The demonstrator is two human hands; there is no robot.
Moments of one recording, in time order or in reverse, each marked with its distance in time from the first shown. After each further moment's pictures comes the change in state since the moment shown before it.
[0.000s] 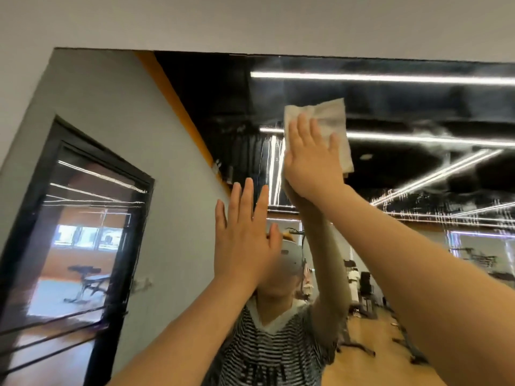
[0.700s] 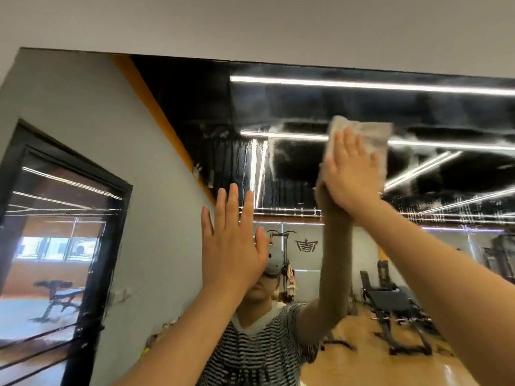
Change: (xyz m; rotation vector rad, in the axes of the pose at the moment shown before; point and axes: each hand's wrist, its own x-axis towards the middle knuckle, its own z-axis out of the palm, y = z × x) left_hand -0.001 -0.001 0.005 0.037 0.036 0.021; right_hand -0.030 0.068 -0.015 0.060 0.058 0.276
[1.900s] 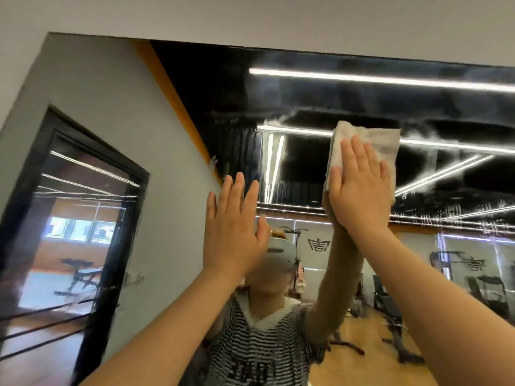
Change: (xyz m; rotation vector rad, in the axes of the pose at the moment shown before) left_hand -0.001 -0.001 -0.003 -0.060 0.023 -0.012; right_hand -0.037 0.009 0.025 0.025 0.166 -0.080
